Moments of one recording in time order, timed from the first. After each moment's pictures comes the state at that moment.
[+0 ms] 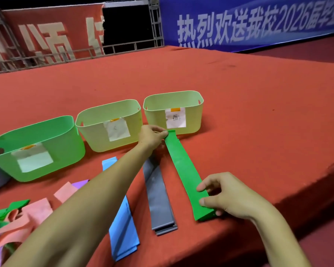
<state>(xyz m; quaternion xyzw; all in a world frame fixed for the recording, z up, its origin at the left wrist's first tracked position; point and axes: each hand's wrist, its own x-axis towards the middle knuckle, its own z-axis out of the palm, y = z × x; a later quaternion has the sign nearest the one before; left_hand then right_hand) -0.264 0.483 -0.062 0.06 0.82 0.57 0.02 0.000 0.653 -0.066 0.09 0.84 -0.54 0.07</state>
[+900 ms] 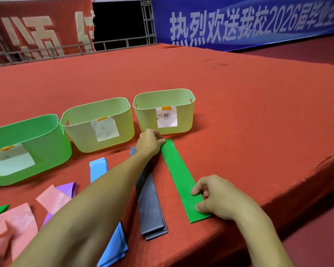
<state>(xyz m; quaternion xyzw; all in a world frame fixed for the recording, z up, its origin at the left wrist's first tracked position) -0.275 0.506 -0.095 0.12 0.93 0.33 -0.03 -0.009 0.656 -0.068 0.13 0.93 -0.31 0.11</state>
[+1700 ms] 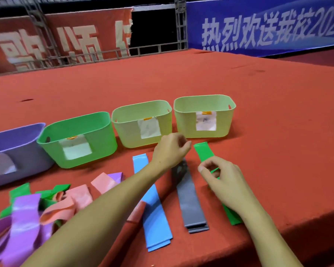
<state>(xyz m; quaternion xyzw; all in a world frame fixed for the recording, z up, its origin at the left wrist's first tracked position) -0.199 0.423 -0.046 0.22 0.91 0.32 -0.13 -0.049 0.583 -0.058 0.01 0.89 -0.42 -0.19</state>
